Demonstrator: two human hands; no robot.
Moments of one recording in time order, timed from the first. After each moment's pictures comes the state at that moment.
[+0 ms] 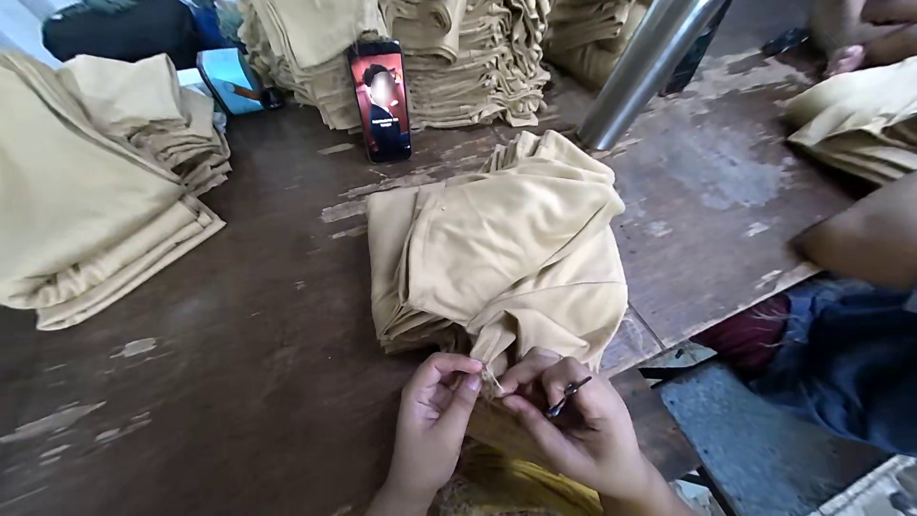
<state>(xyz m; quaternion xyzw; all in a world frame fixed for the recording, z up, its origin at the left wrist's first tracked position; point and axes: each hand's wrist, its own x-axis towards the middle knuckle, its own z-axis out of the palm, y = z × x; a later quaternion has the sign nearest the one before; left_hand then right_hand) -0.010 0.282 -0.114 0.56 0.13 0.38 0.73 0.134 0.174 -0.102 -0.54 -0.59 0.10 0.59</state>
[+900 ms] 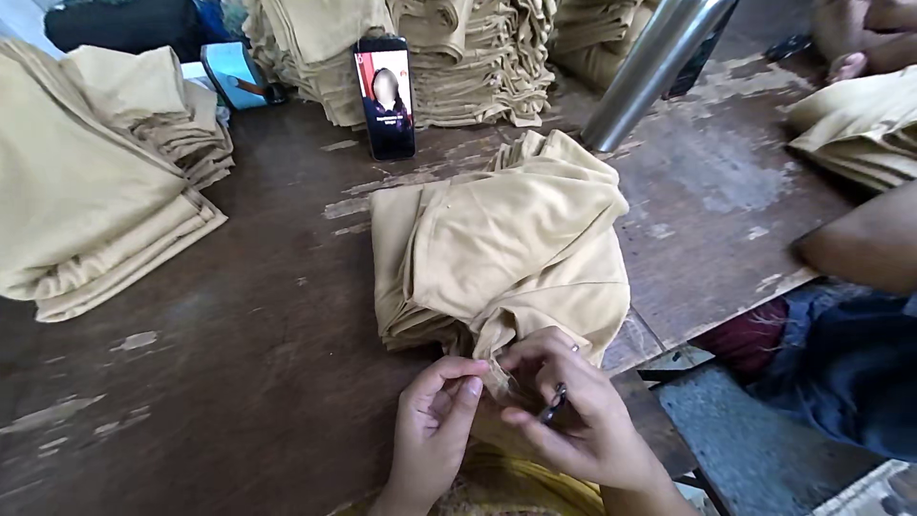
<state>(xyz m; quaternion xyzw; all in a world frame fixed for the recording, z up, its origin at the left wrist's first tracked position) -0.013 0.278 -0.111 0.57 0.12 0.41 0.70 0.145 0.177 -0.099 -0.54 -0.65 0.07 0.53</state>
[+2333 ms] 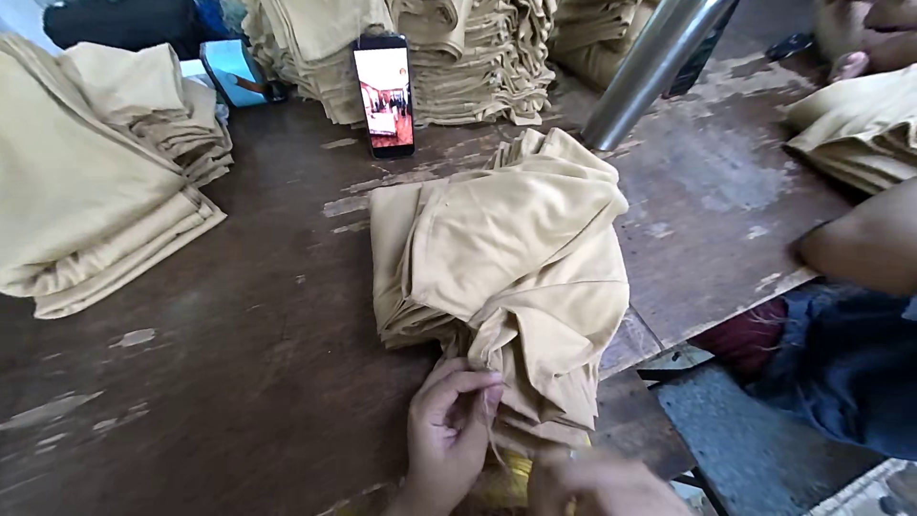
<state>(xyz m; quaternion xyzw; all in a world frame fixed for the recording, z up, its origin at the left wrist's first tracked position) -0.006 0.265 -0.116 0.64 0.15 0.45 0.60 0.119 0.132 -0.069 -0.41 -0.68 0.26 0.55</state>
